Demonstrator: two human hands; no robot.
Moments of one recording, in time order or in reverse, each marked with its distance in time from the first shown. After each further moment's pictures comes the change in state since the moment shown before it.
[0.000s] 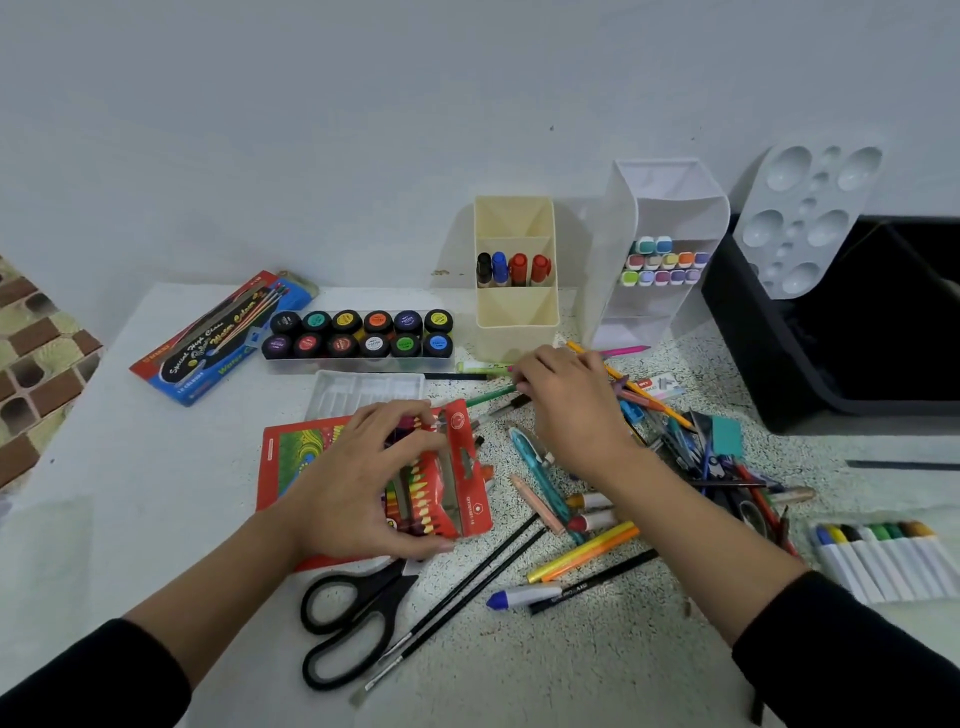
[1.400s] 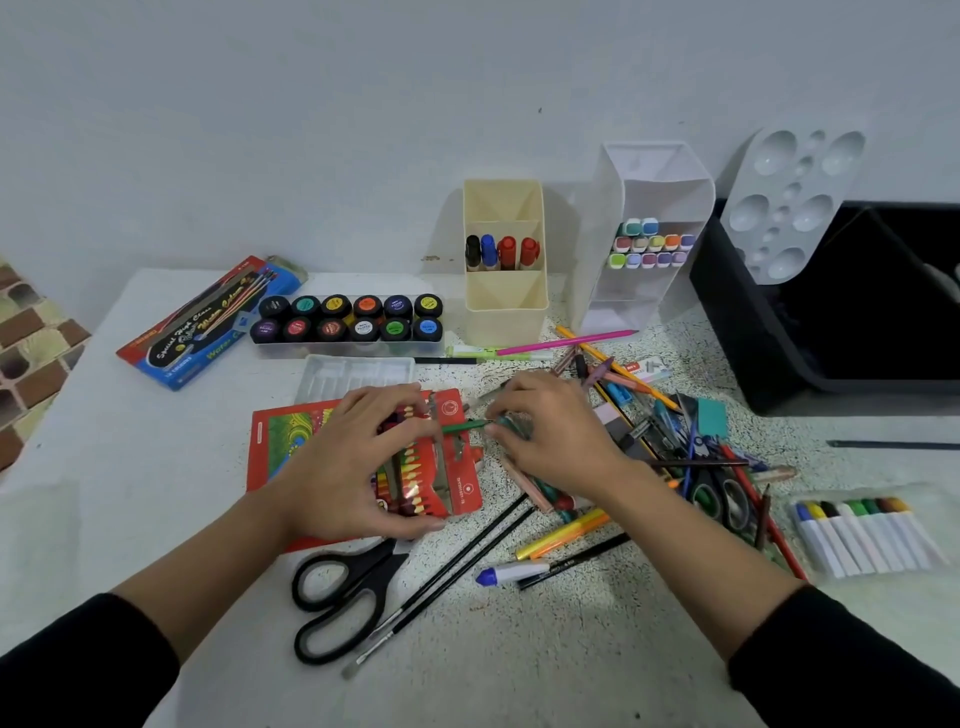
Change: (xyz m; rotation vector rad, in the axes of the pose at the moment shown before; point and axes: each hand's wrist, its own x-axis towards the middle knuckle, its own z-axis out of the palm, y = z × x) left_hand 0.000 0.001 0.000 0.043 0.024 0.070; right_hand -0.029 -0.009 0.000 0.330 -0.146 -0.005
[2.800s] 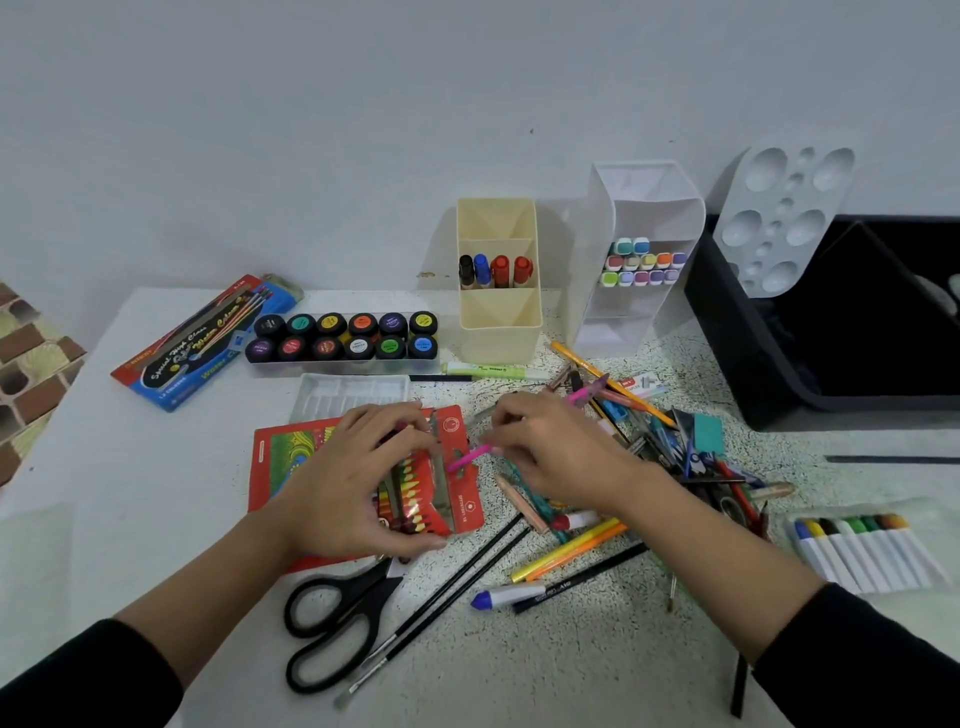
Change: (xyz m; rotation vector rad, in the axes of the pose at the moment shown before) left_hand 0.008 0.003 0.001 -0.045 0.000 -0.017; right_hand 0.001 0.008 -0.021 -0.098 -0.143 -0.298
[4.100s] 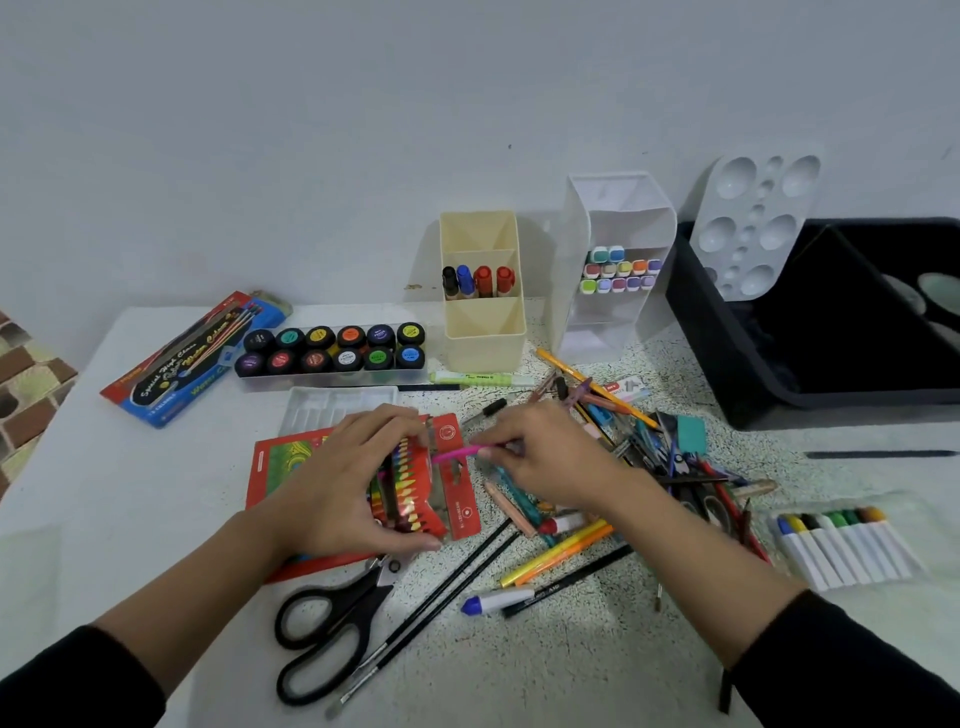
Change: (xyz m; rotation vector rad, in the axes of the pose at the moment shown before) left_hand 0.010 0.008 -0.011 -0.061 -0.071 -0.071; right_hand 0.002 -0.003 -0.003 0.236 -0.023 0.231
